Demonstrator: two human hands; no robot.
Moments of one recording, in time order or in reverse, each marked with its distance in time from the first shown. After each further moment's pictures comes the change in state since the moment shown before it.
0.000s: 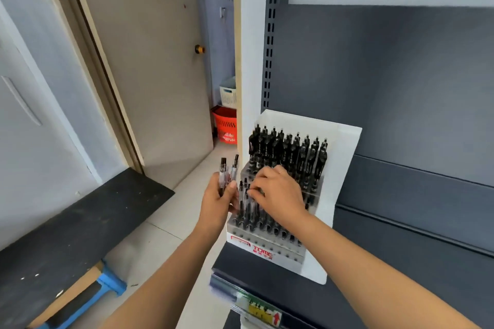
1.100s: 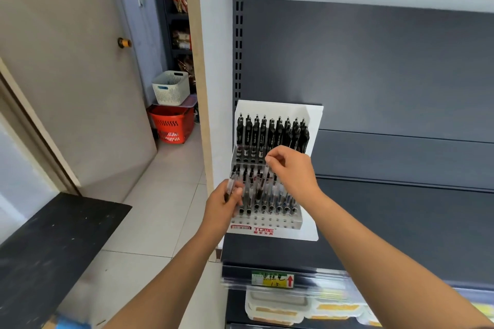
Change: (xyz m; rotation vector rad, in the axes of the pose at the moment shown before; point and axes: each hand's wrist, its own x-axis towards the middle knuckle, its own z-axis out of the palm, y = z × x) left_hand -0.005 -0.013 -0.031 0.016 -0.416 0.004; right_hand -0.016 -0.039 -0.042 0.310 0.198 0.627
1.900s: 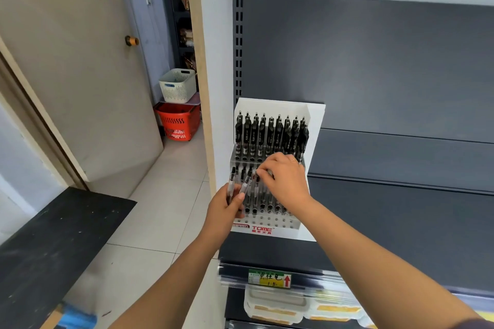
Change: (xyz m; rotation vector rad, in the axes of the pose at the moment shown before) left_hand -0.006 -0.006 0.014 -0.014 0.026 -0.087; right_hand -0.003 0.018 0.020 -0.337 -0.082 -0.134
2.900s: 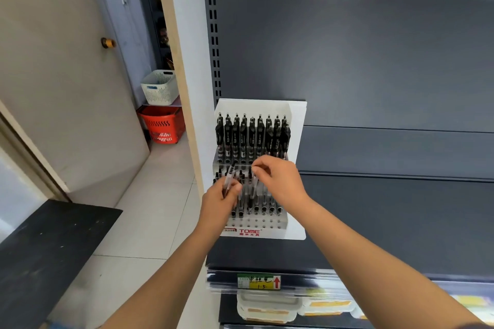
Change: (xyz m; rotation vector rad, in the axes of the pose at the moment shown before) left_hand 0.022 0.009 0.019 0.186 -0.009 0.139; right_hand -0.007 0.013 -0.019 0.303 0.016 0.064
